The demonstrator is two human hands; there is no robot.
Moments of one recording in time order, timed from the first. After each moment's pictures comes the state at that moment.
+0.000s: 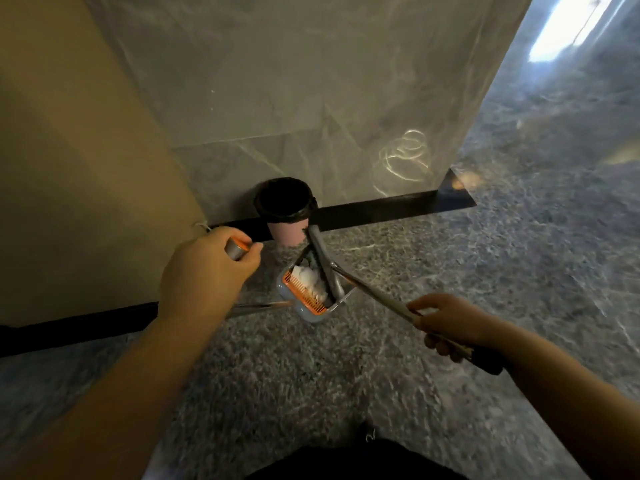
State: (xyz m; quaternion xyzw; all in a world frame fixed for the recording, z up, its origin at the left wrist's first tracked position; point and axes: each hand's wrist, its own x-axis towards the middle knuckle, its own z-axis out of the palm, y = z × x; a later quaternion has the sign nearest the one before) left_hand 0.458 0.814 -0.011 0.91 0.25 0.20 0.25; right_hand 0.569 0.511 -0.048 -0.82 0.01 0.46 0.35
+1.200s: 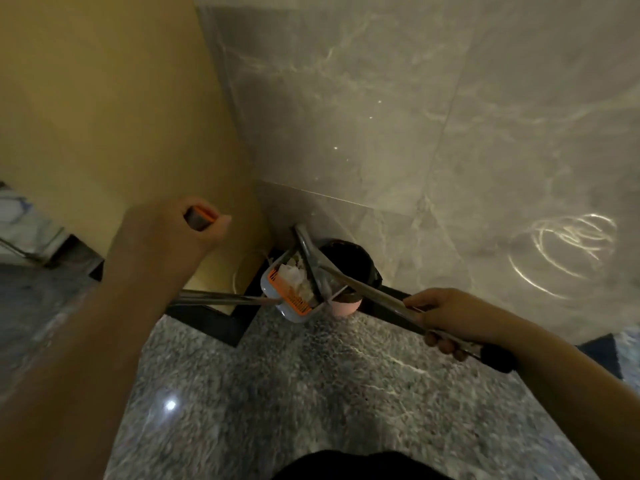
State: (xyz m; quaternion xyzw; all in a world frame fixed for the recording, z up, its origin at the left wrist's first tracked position) left_hand 0.787 0.863 0.089 0.83 0.49 0.23 0.13; right_hand 1.054 0.672 -0.003 -0.76 -0.28 0.53 0.24
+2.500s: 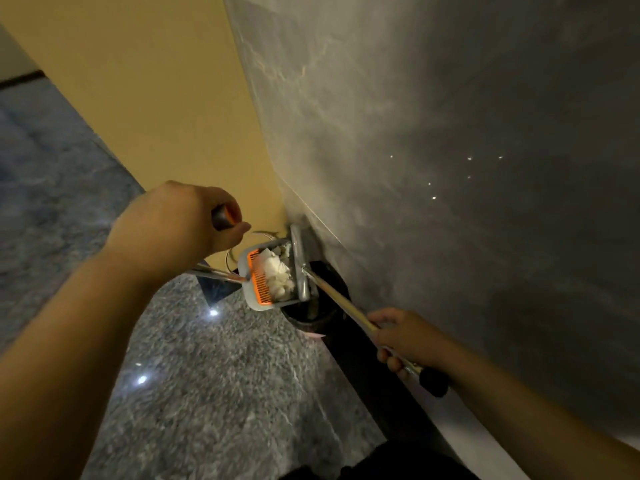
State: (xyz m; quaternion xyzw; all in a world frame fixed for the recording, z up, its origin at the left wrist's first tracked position) left_hand 1.167 0.835 0.091 0.78 0.61 0.11 -0.03; right_hand 1.445 0.779 -0.052 -0.63 -0.43 0.63 0.14
